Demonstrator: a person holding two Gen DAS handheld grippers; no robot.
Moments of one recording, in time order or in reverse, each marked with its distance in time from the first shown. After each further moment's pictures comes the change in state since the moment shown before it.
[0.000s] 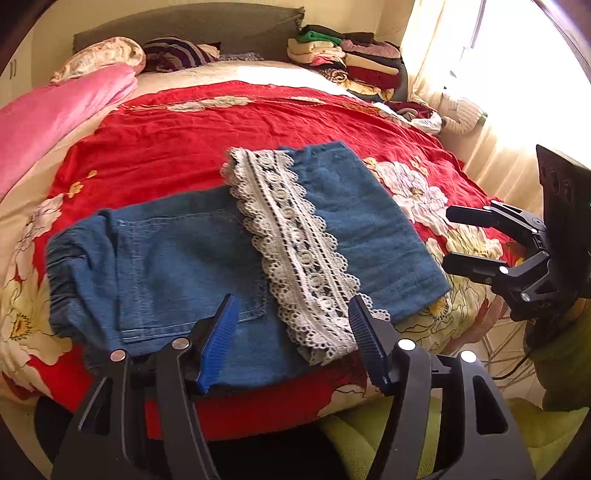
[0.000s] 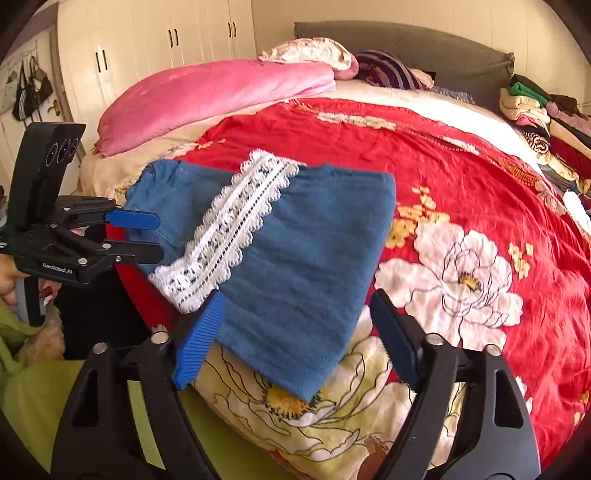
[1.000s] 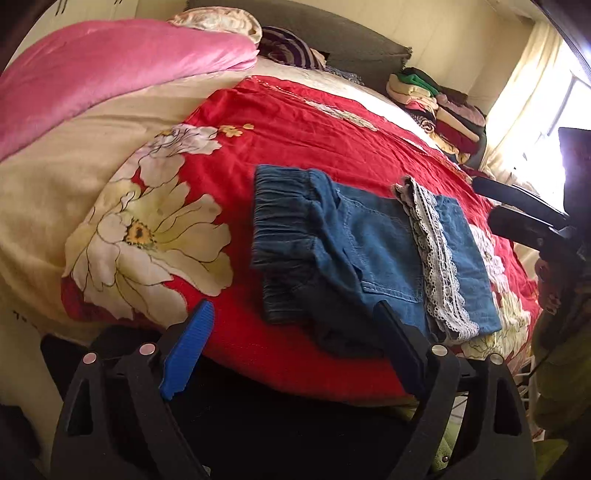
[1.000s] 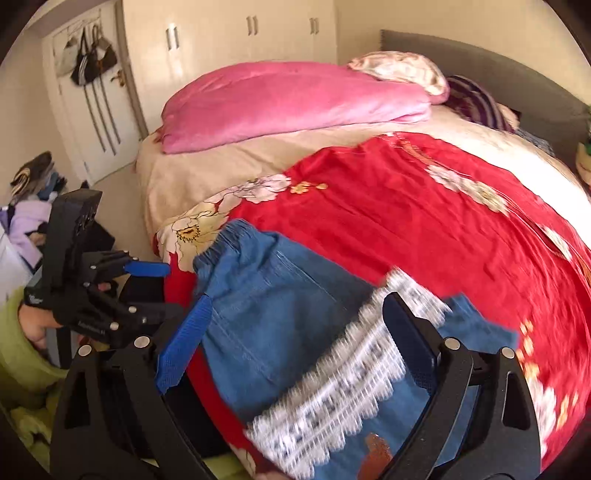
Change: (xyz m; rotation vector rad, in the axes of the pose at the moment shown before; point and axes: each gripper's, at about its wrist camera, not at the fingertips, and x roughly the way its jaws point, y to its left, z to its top) left arm -0.052 0.134 -0.049 -0.364 -0.071 0.111; right arm 0.070 0.106 0.130 -0.218 0.029 0.239
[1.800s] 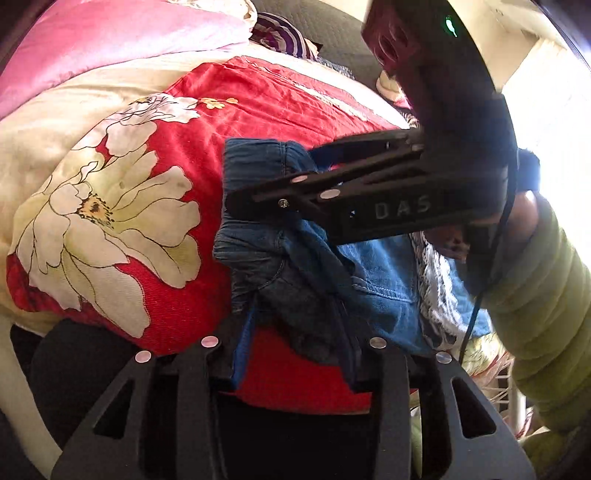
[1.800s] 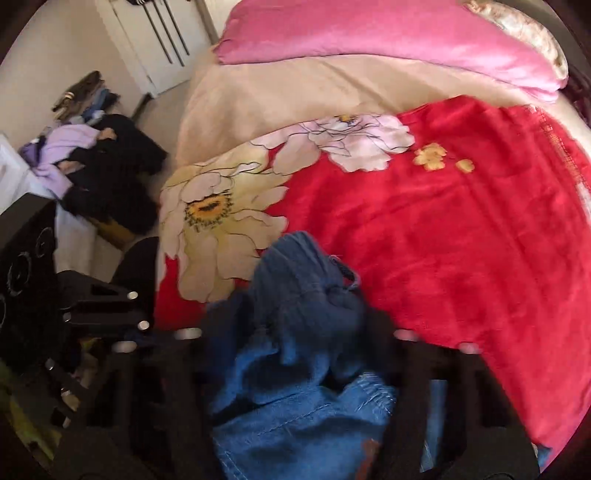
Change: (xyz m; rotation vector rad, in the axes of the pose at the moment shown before) left arm 0.032 0.003 -0.003 -0.052 0.038 -0.113; right arm 0.158 0.039 0.048 -0.195 0.307 0.271
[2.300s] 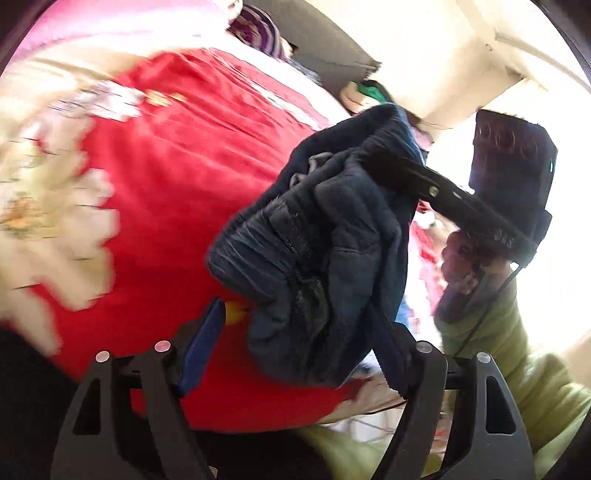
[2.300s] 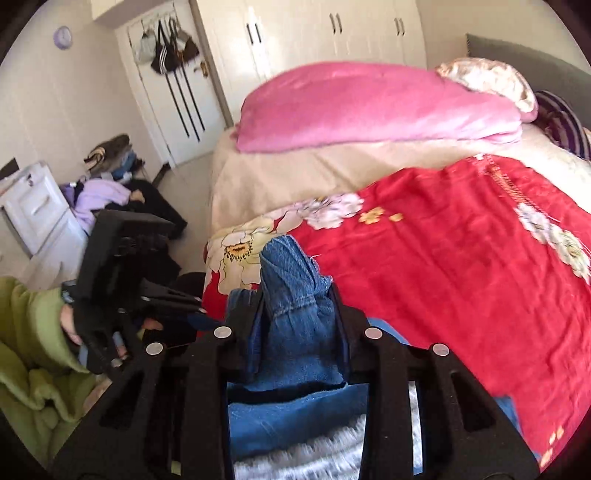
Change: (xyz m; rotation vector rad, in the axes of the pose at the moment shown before) left arm 0.014 -0.024 0.023 -0.093 0.025 -0.284; right arm -0.136 -0.026 -0.067 0.017 -0.339 0.037
